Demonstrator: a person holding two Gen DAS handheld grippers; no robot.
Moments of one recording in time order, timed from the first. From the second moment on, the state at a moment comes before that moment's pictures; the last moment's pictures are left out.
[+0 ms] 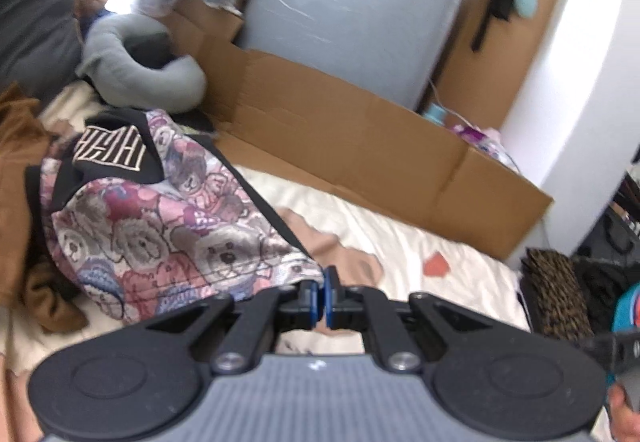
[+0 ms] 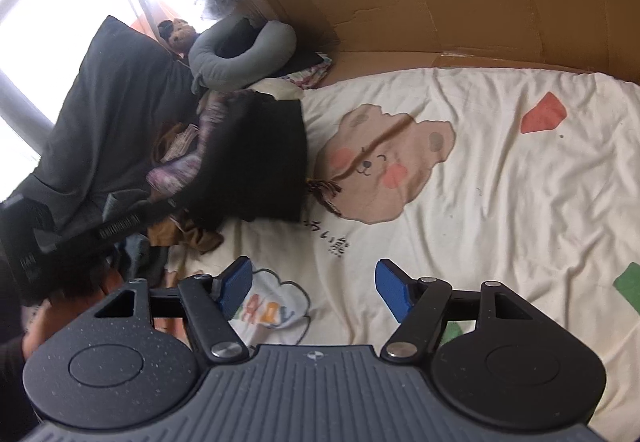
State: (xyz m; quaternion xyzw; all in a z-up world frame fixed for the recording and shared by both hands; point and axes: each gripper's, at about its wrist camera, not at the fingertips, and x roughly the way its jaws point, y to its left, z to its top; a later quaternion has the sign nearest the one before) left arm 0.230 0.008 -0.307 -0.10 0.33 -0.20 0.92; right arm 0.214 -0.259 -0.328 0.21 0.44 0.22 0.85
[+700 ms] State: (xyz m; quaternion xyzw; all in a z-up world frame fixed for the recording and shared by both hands) left arm 0.160 -0.074 -0.338 0.01 0.38 -0.36 0.85; right arm 0.217 -0.257 -0.354 0.24 0.50 0.22 0.80
